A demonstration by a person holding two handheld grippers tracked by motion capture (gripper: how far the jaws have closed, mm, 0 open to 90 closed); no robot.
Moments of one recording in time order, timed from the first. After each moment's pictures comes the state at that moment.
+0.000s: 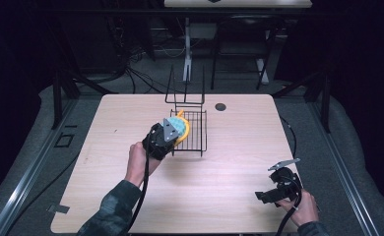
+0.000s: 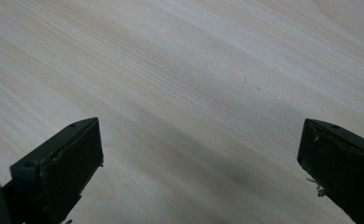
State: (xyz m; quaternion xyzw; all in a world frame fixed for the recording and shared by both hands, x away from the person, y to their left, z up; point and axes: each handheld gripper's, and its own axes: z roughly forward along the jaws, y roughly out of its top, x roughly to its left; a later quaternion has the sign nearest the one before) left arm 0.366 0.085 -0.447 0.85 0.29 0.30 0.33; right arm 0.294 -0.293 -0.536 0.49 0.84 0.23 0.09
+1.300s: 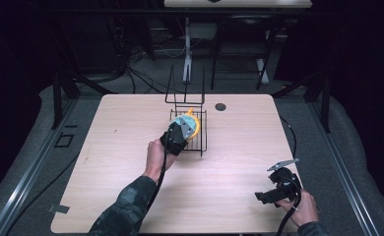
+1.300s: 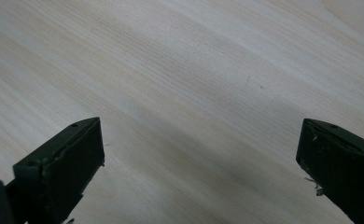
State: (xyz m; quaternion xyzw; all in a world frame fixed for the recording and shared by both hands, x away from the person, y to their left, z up) left arm 0.401 0.044 -0.487 0.85 0.29 0.32 0.31; right arm 0.294 -0.291 -0.537 0.49 0.84 0.22 0.09
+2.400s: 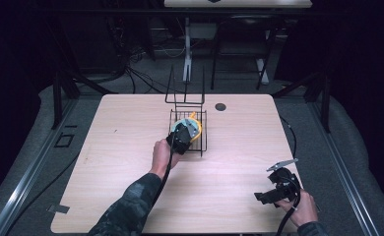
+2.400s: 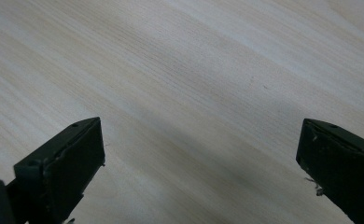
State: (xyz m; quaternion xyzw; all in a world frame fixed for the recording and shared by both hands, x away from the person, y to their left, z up) left arm 0.422 0.030 -0.514 0.86 0.30 0.30 0.29; right arm 0.294 -0.289 -0.538 0.49 0.84 0.23 0.09
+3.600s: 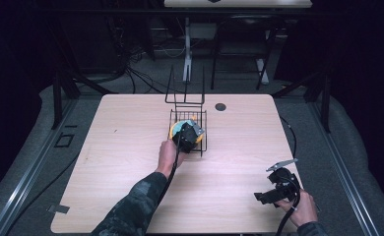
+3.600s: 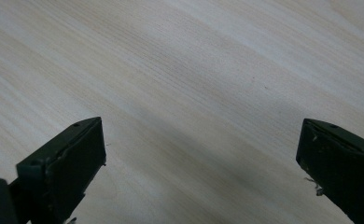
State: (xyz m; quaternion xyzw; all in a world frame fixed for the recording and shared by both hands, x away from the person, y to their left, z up) left arm 0.432 0.014 -0.525 0.86 0.32 0.29 0.28; right arm 0.294 -0.289 -0.538 0.49 0.84 0.22 0.09
